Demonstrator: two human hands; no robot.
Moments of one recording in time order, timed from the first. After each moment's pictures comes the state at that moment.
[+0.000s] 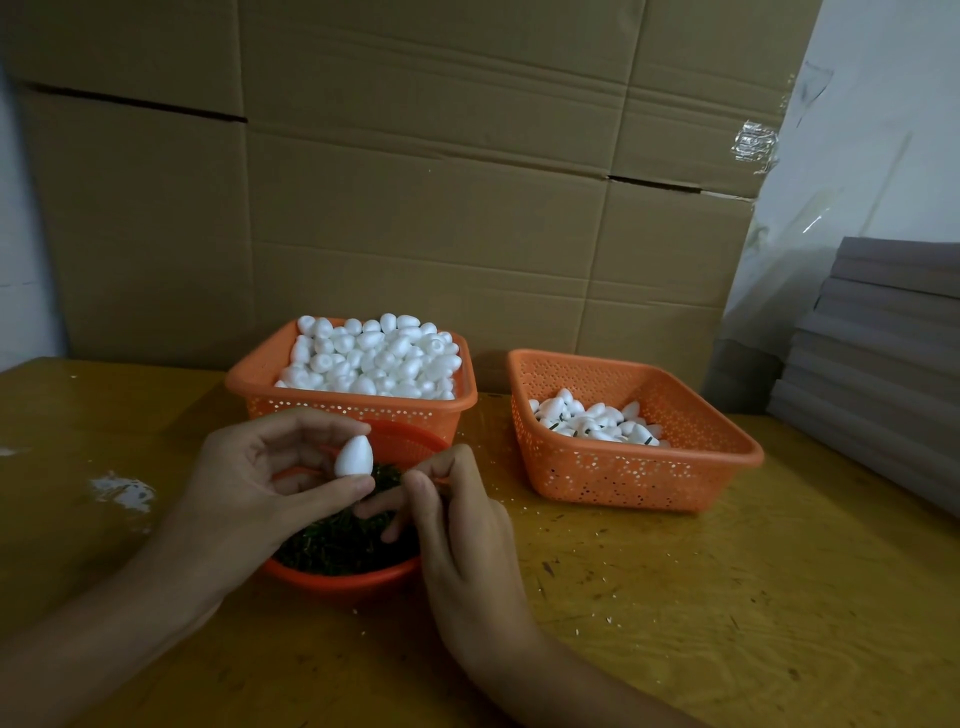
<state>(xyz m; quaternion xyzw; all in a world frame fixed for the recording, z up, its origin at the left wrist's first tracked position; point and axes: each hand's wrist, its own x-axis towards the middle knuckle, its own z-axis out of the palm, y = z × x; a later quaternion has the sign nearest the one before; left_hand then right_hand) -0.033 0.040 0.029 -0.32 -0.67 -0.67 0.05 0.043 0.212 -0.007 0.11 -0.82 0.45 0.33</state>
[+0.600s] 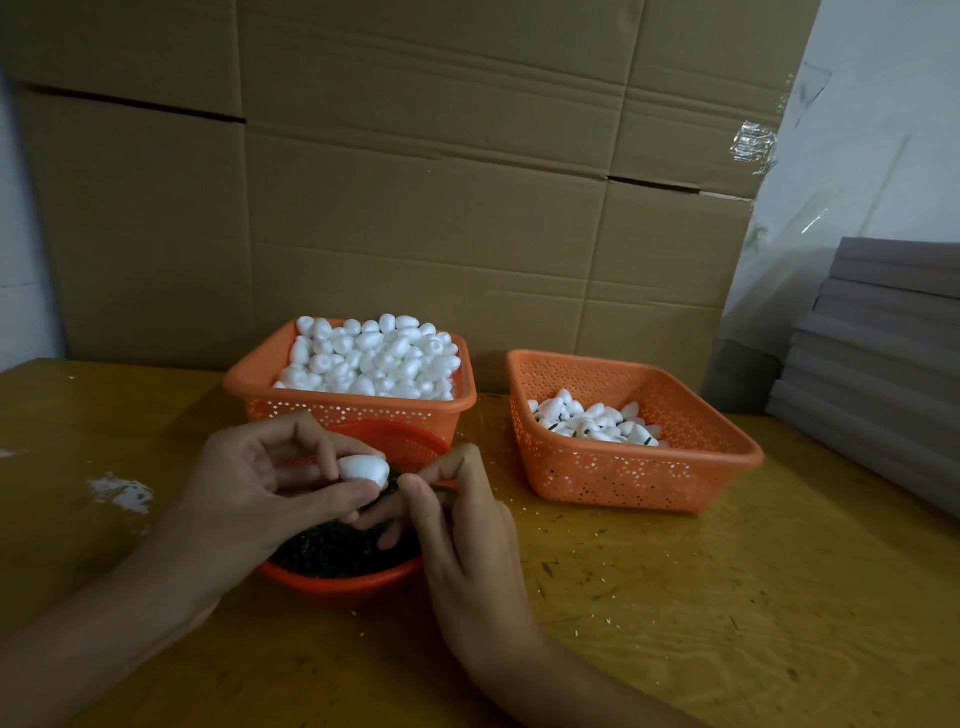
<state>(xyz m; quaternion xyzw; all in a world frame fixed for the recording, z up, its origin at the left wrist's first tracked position) -0.038 0.038 0.025 -0.33 -0.65 -0.69 0.01 0.041 0.213 -0.009 0.14 -0.79 0.51 0.33</state>
